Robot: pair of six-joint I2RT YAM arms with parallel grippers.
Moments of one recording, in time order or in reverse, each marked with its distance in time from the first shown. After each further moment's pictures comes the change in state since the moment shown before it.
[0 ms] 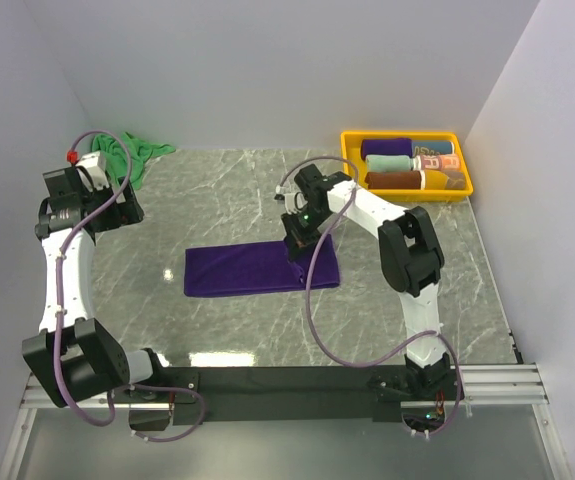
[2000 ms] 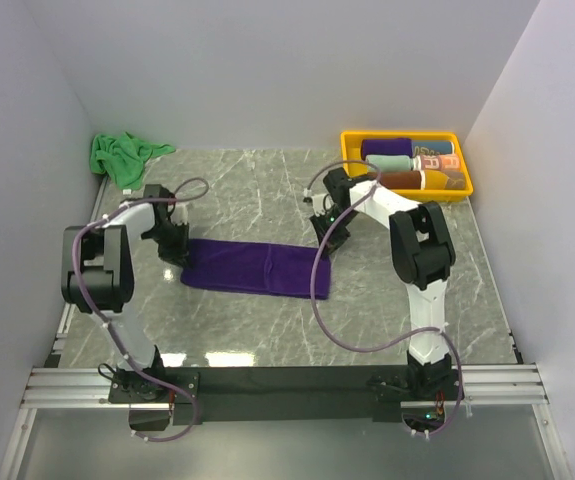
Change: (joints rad) left arm -0.322 0.547 -0.037 -0.109 0.021 0.008; right arm -0.150 0.025 -0.097 0.029 0.165 -0.179
